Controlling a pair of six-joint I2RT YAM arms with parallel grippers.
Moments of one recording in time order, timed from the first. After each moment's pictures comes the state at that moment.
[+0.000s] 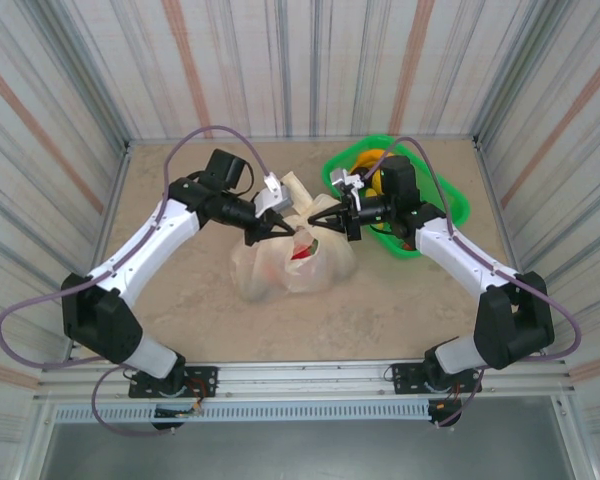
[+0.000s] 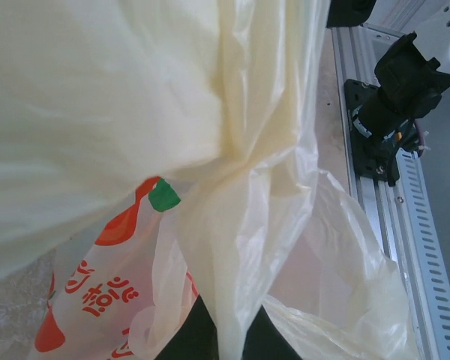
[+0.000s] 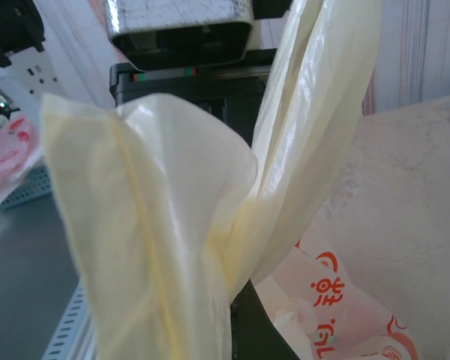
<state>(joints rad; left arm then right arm) -0.47 1.50 1.39 -0.86 0.83 0.62 0.40 1.43 1.05 -0.04 -1.18 -0.14</state>
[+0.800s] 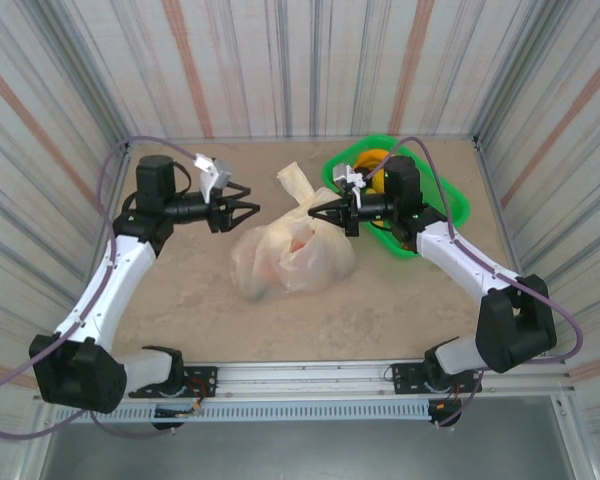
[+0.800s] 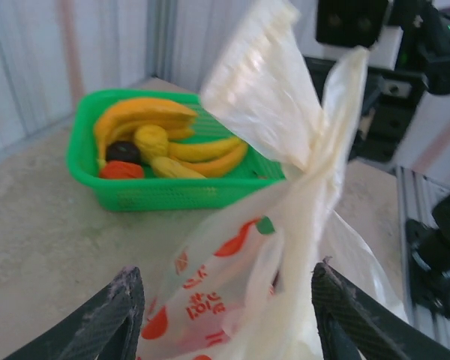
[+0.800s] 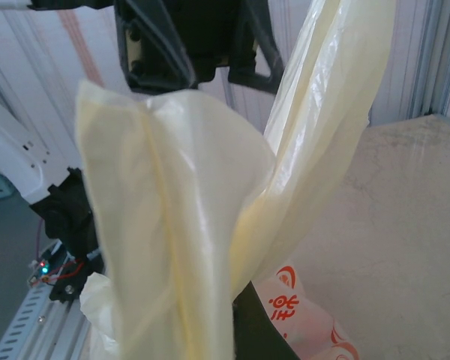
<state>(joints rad) -0.18 1.21 1.09 -0.32 0.95 0.18 0.41 1.41 1.01 0.10 -1.10 -0.11</state>
